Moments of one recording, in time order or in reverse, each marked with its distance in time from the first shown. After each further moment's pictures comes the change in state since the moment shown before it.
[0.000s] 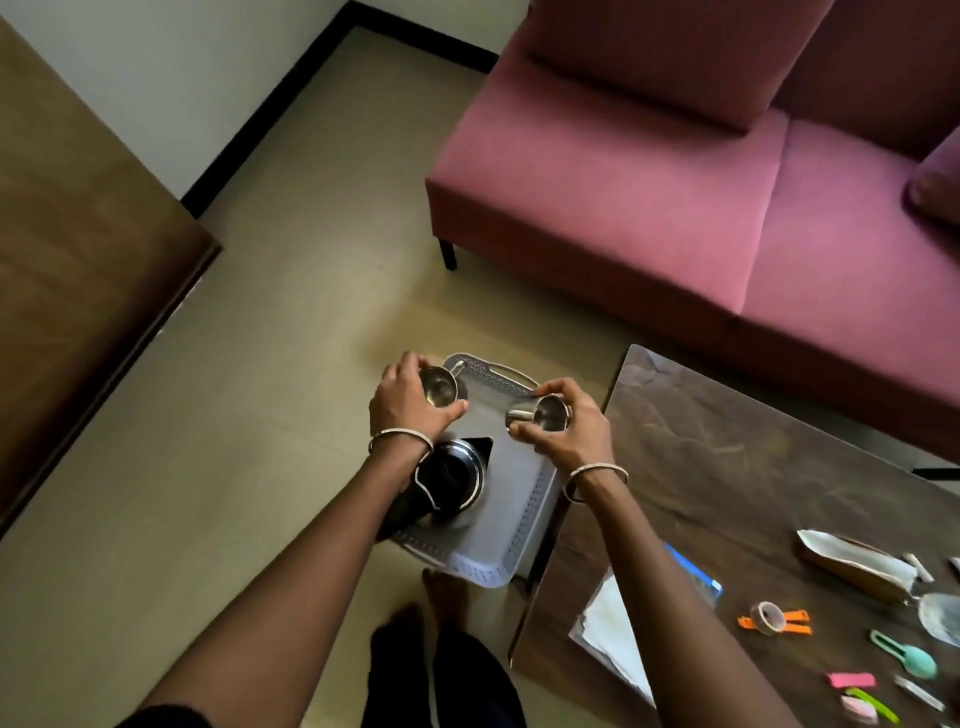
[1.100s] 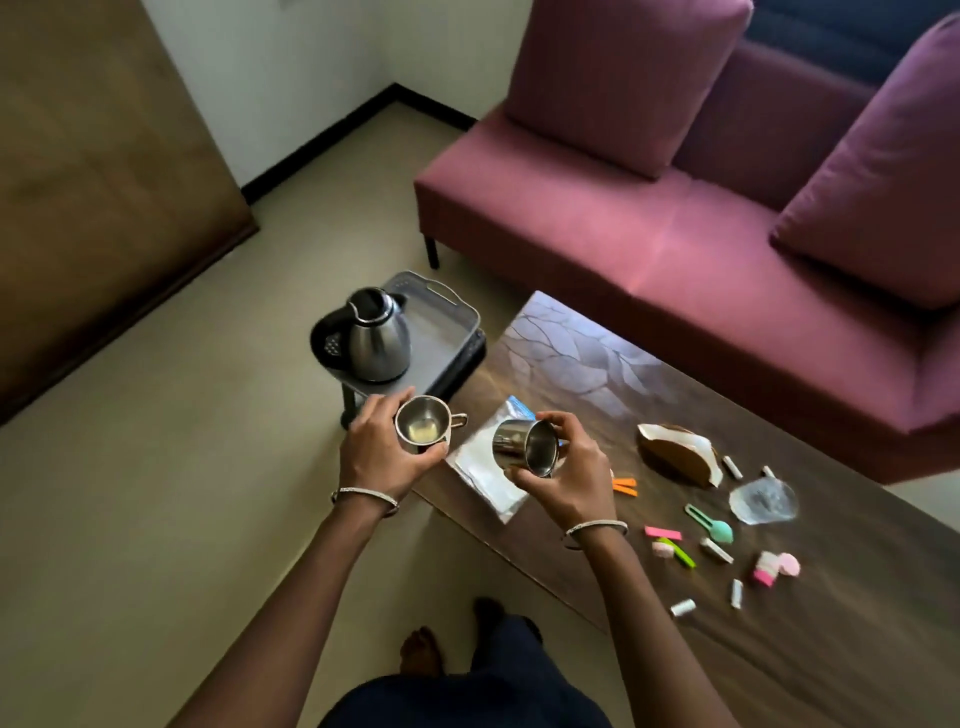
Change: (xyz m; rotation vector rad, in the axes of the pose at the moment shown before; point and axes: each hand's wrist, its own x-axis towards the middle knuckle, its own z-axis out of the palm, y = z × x) left_hand -0.464 0.078 0.043 -0.150 0.310 0.184; right_hand -0.358 0.171 -0.215 -0.094 0.027 -0.347
